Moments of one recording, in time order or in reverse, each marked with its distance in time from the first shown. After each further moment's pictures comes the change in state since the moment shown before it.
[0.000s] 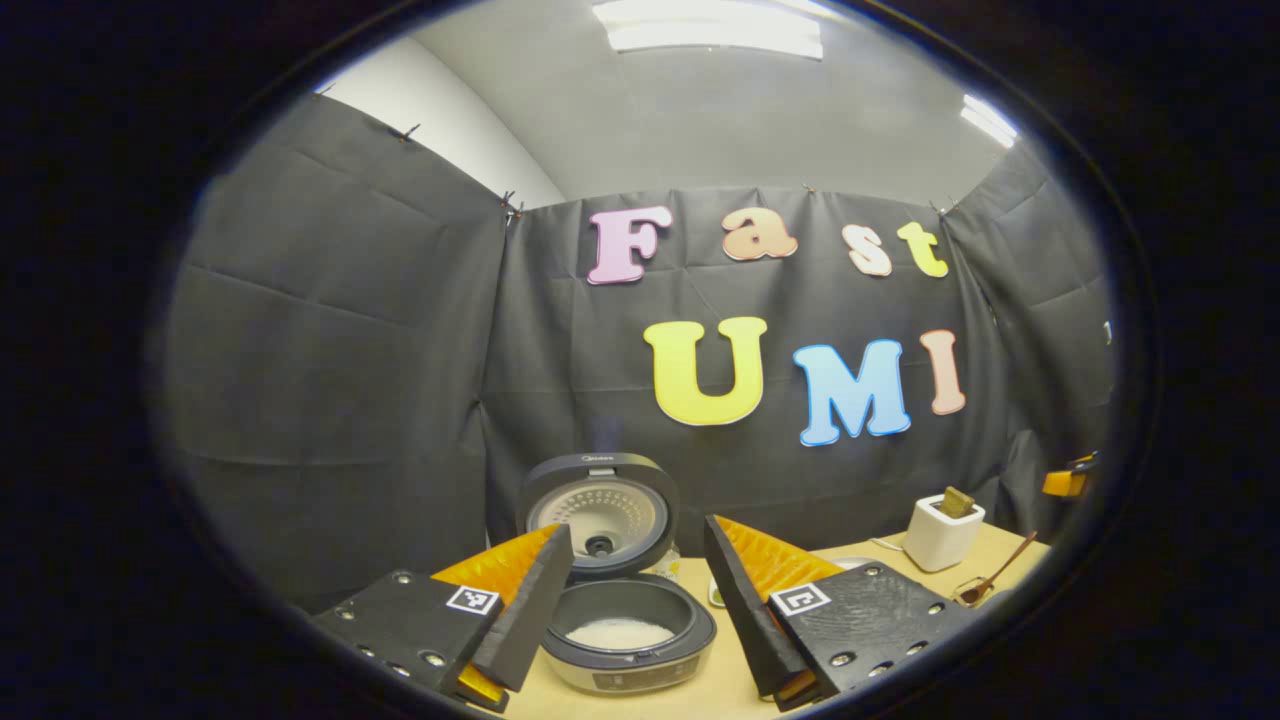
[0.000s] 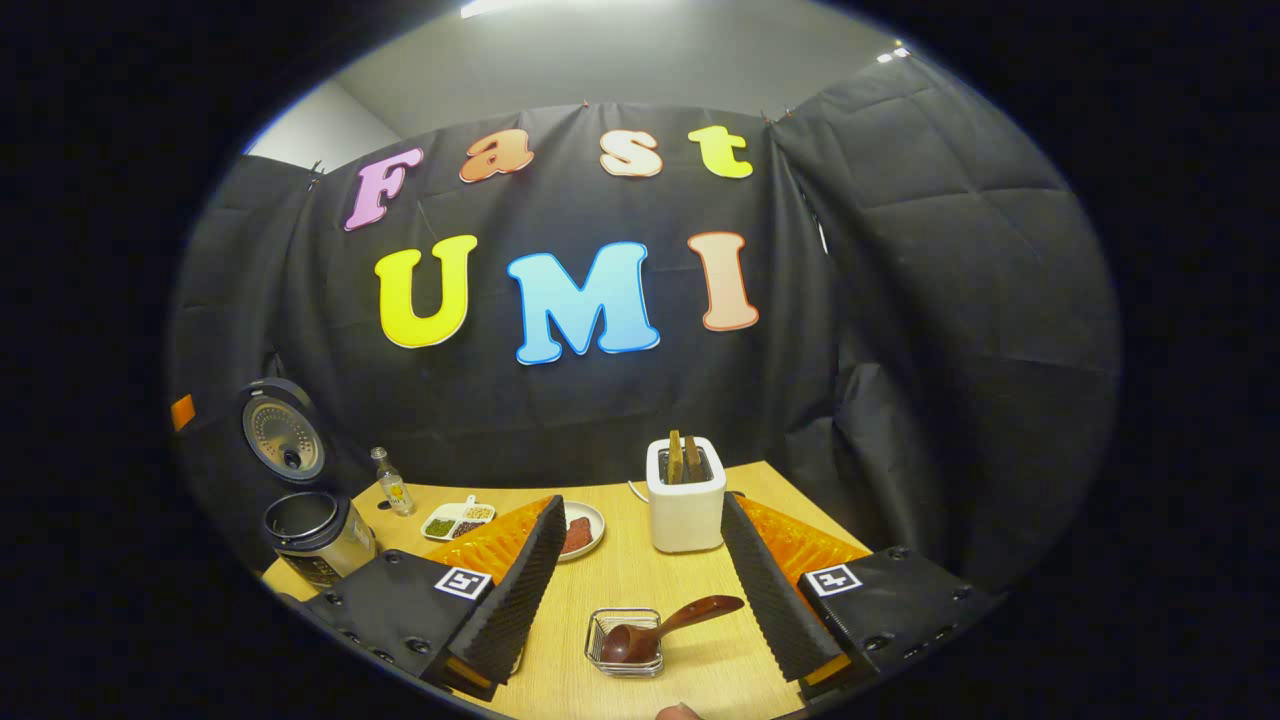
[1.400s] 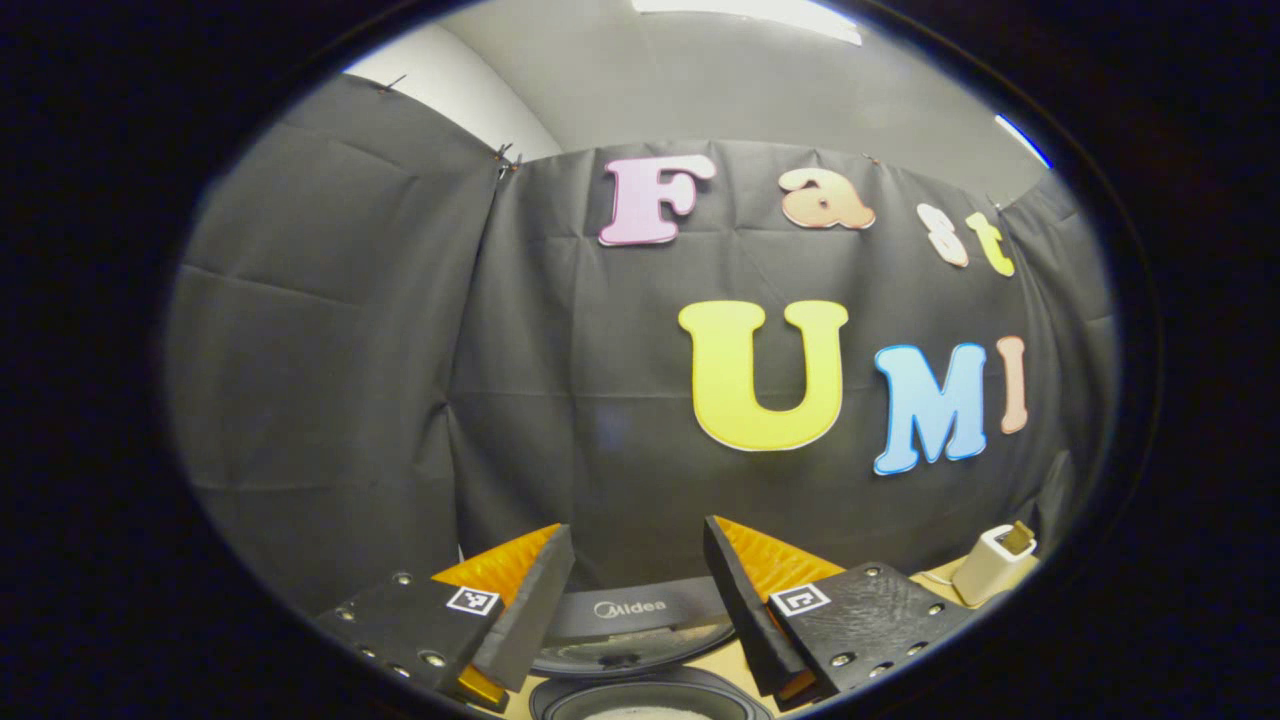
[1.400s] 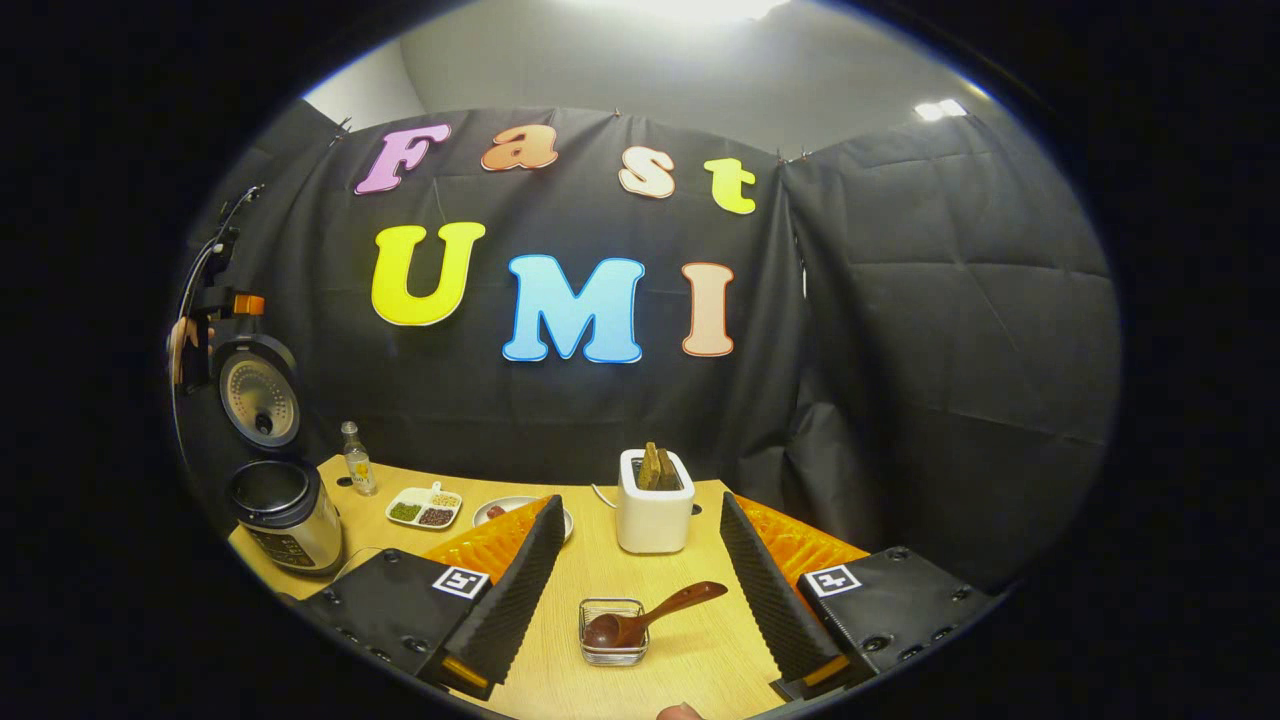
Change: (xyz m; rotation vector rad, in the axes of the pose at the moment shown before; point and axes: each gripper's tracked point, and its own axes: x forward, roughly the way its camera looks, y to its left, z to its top) left arm 0.297 0.055 0.000 -0.030 0.087 0.009; right arm -0.041 0.041 -0.016 -0.118 -0.007 -0.150
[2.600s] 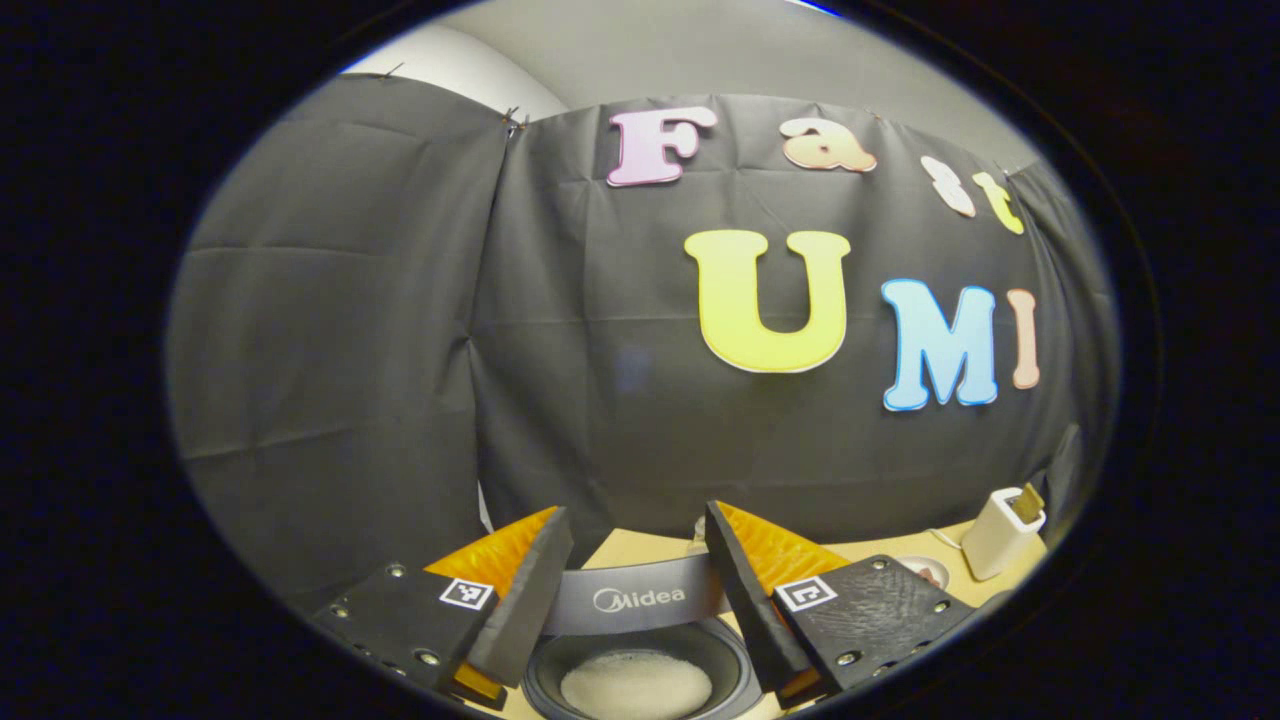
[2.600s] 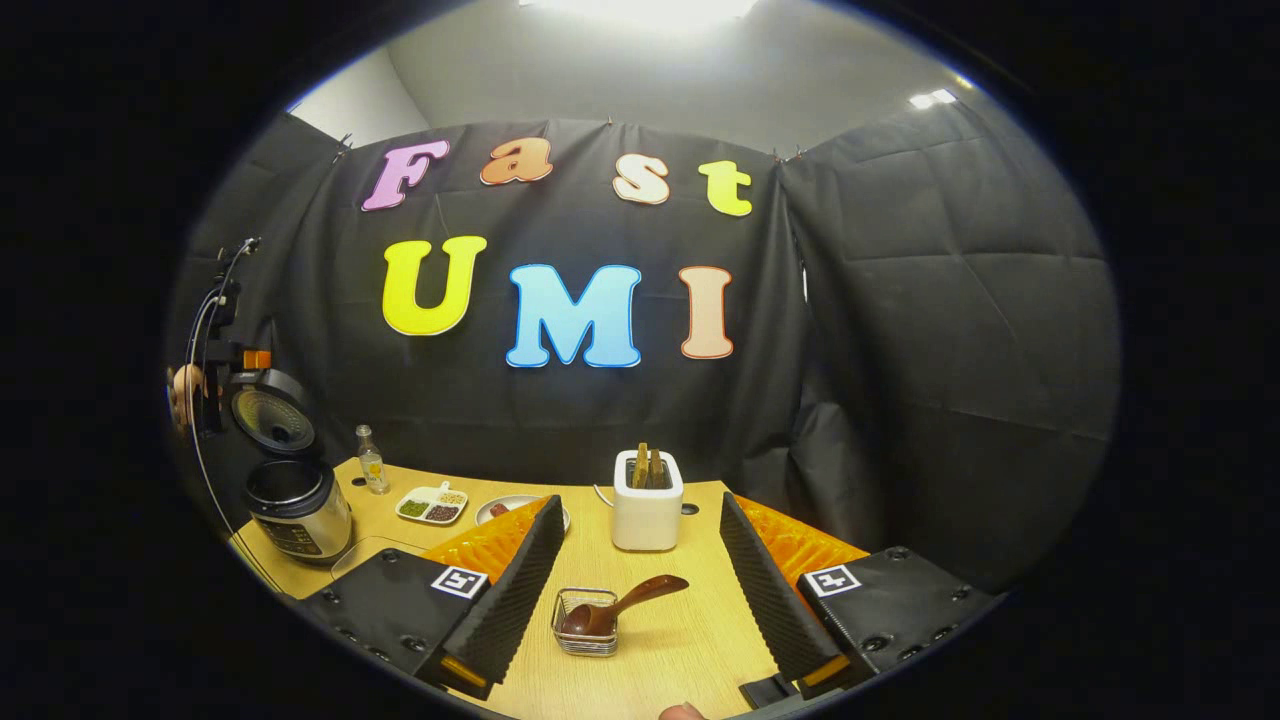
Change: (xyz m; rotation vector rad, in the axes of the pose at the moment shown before) left arm -0.077 -0.028 -0.073 0.019 0.171 0.065; right arm -0.023 -0.044 -0.004 0.022 -0.025 0.069
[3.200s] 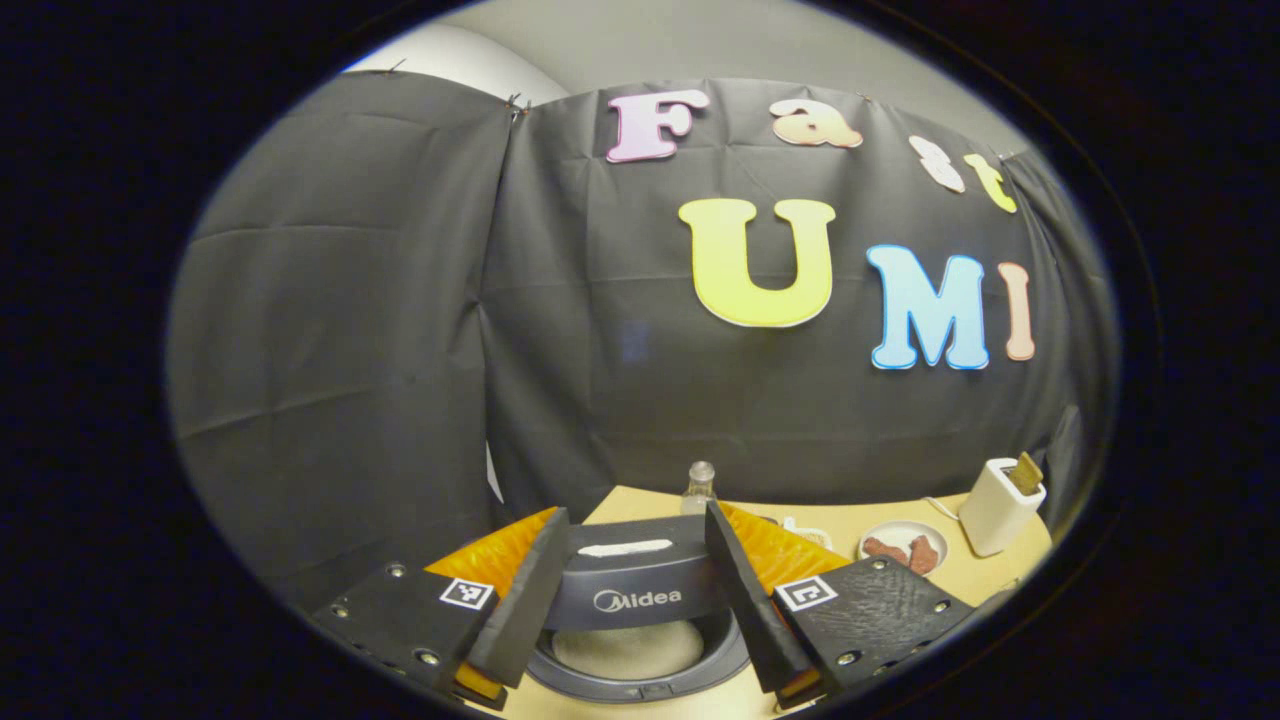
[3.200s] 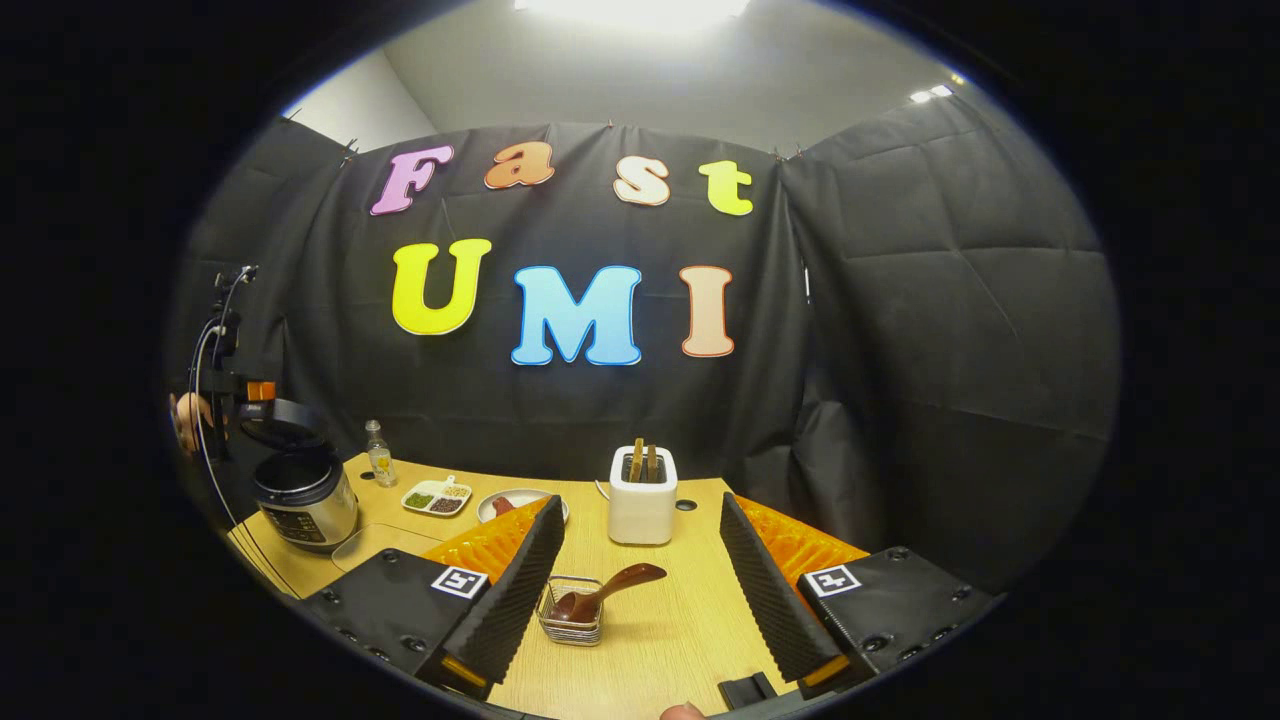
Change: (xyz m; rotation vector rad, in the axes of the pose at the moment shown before) left arm -0.057 -0.016 -0.065 -0.009 0.081 0.020; right arm -0.017 -0.026 -0.008 0.005 0.002 0.034
